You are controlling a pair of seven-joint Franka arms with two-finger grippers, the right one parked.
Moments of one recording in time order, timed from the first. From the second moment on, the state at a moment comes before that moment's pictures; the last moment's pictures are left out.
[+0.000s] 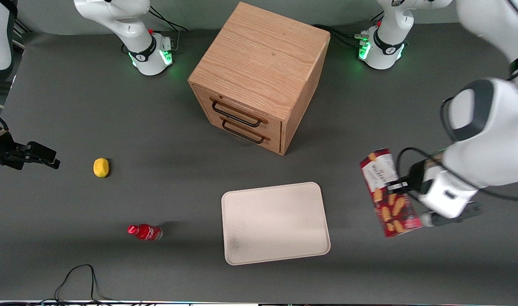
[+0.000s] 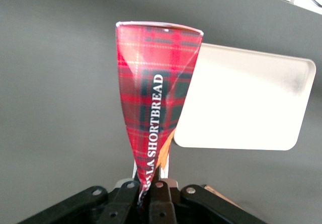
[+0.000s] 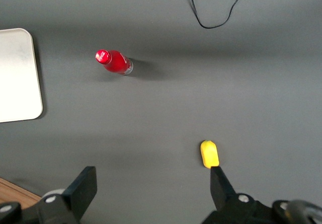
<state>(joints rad) -0.17 0.56 -0.09 -1.13 -0.15 1.70 -0.46</state>
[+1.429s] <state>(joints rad) -0.37 0.95 -0.09 -1.13 0.02 2.17 -0.62</state>
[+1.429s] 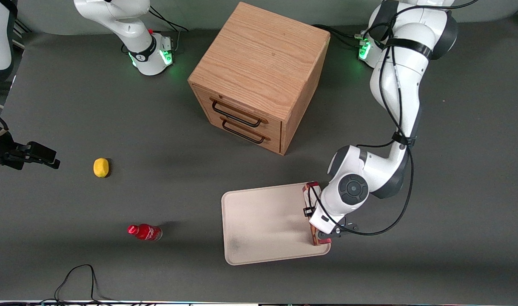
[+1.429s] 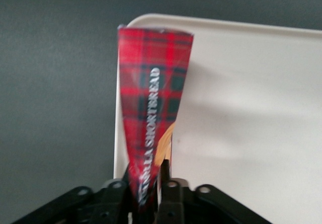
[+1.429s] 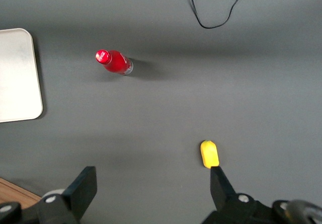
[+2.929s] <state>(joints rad) 0.09 -0.12 -0.06 -1.82 0.04 1.71 0.05</state>
